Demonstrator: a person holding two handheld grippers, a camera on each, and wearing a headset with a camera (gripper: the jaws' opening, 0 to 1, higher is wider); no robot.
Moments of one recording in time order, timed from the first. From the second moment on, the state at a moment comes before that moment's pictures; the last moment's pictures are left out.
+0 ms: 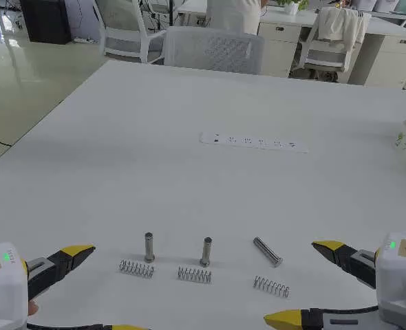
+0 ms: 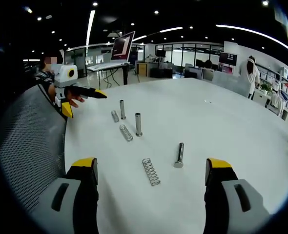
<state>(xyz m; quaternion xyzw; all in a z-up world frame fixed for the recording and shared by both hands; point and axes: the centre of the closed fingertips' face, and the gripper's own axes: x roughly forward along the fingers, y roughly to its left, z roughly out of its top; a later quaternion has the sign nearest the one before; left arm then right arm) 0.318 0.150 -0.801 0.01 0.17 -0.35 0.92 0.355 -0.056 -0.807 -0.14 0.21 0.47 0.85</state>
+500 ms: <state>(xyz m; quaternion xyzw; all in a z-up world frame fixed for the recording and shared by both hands) 0.318 0.150 -0.799 0.01 0.17 -0.35 0.92 0.356 -0.056 -0.807 -0.14 0.21 0.46 0.85</state>
